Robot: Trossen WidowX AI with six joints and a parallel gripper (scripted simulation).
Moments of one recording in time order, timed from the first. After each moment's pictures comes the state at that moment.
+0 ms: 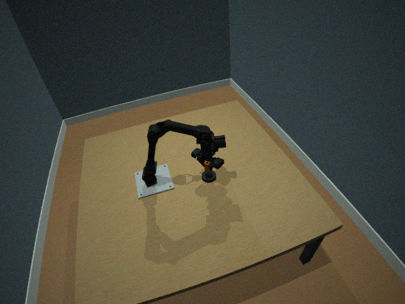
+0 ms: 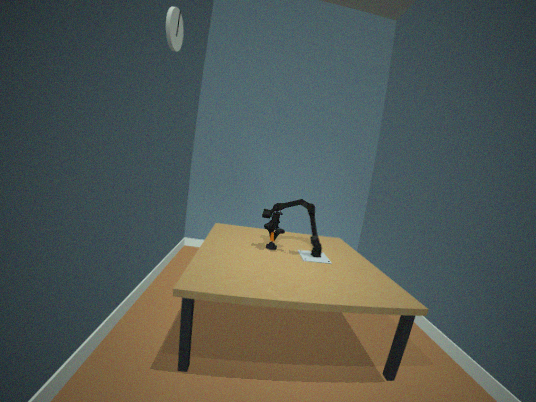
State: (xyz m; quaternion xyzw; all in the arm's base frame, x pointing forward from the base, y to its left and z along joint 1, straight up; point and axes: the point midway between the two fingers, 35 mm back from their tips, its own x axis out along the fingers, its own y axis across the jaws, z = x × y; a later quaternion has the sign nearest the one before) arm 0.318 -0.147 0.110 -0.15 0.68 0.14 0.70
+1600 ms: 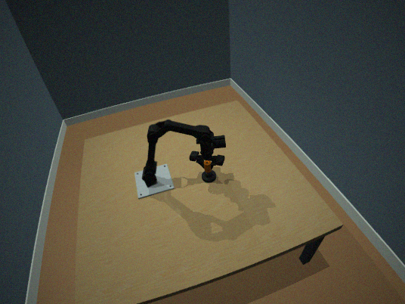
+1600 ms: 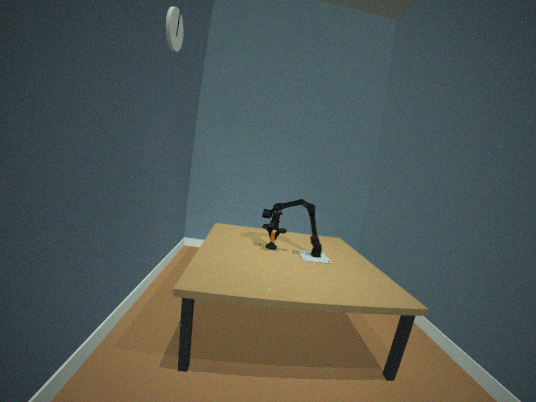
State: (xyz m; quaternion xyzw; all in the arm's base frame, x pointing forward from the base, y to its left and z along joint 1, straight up) arm 0.316 -0.146 0.110 -0.27 0.65 0.26 0.66
